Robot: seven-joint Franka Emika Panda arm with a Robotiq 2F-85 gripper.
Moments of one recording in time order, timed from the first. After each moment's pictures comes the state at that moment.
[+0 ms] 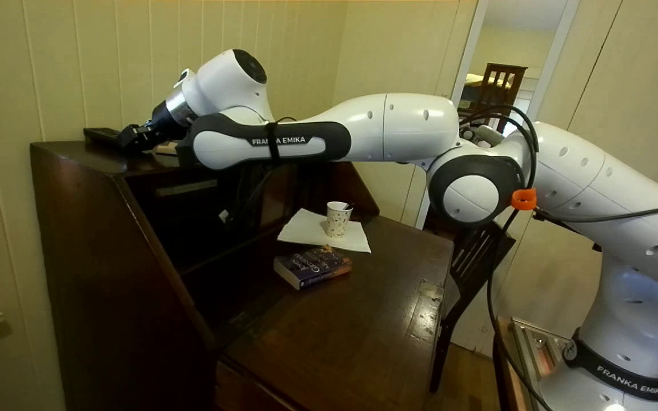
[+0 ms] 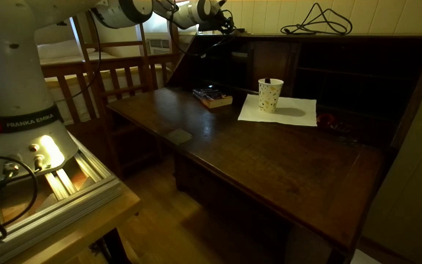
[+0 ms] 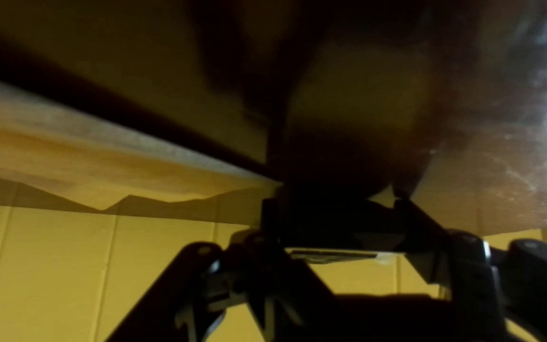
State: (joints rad) arm 0.18 1.19 -0.11 -0.56 -0.13 2.73 0.18
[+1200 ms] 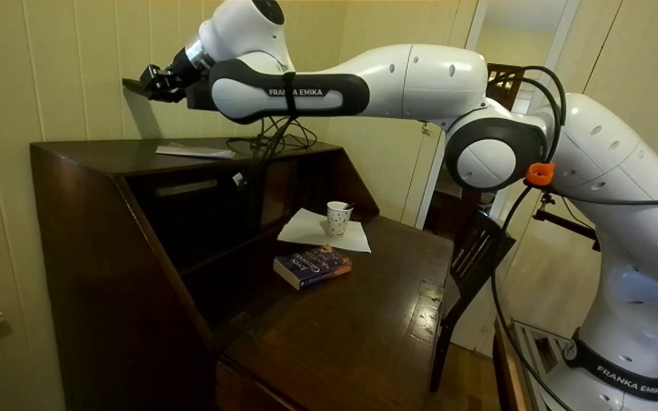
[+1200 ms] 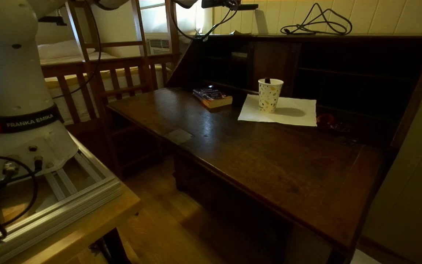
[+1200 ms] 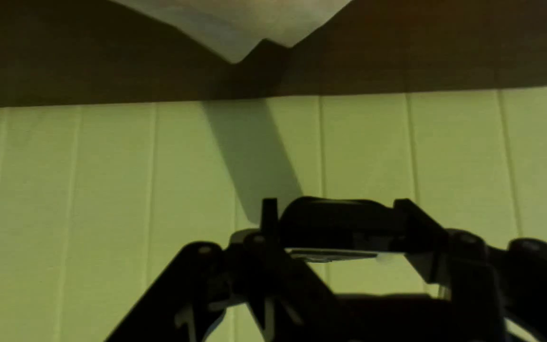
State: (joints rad) arm 0.22 1.00 -0.30 -0.67 -0.16 2.66 0.46
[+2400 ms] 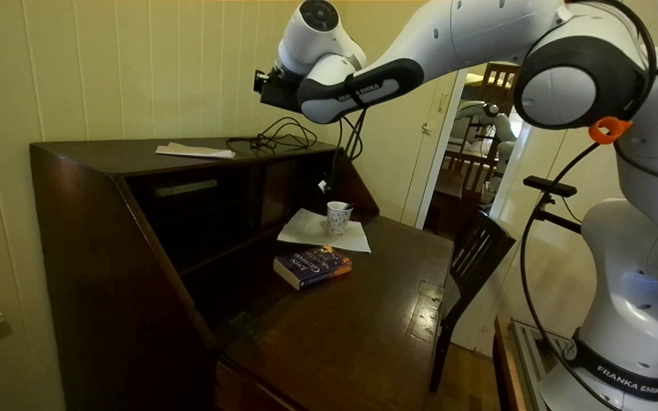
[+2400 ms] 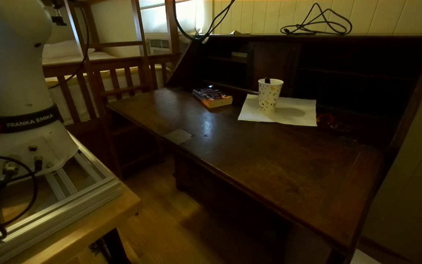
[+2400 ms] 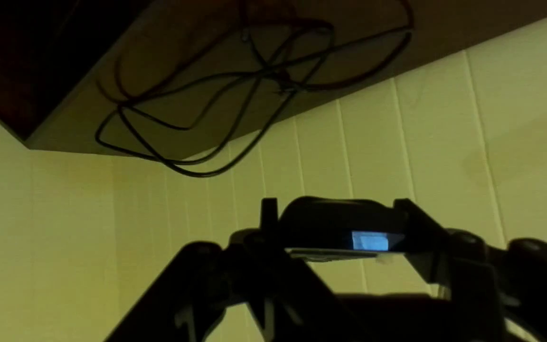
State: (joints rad) arm 0.59 0.66 -1.00 -1.44 -0.37 2.74 1.17
